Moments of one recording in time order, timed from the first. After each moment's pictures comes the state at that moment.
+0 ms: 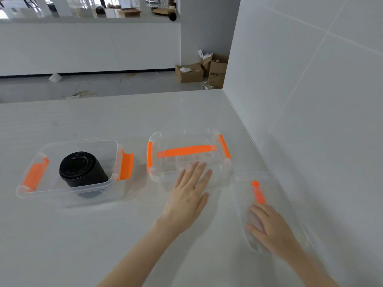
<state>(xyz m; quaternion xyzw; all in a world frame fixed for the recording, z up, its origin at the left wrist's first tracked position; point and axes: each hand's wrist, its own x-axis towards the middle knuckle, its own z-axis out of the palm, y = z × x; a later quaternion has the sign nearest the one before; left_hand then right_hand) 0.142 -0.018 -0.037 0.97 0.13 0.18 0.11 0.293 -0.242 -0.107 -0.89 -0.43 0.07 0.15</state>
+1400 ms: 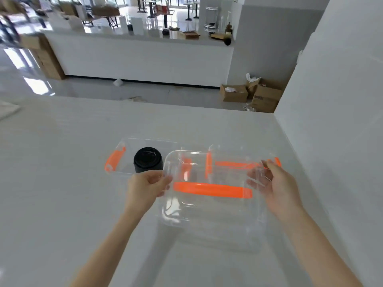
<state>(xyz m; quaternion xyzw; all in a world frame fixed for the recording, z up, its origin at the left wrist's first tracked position) -0.017 0.086 0.025 0.65 0.47 0.31 0.51 0.212 -0.058 0.063 -0.58 -0.08 0.34 0.73</state>
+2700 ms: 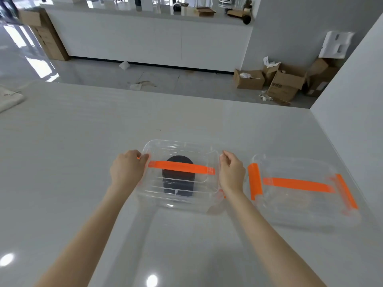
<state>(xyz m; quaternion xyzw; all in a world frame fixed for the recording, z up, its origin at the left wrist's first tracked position) -0.060 0.278 -0.017 0.74 0.63 0.18 0.18 0.136 0.151 -0.023 -0.82 -0.26 0.16 0.48</state>
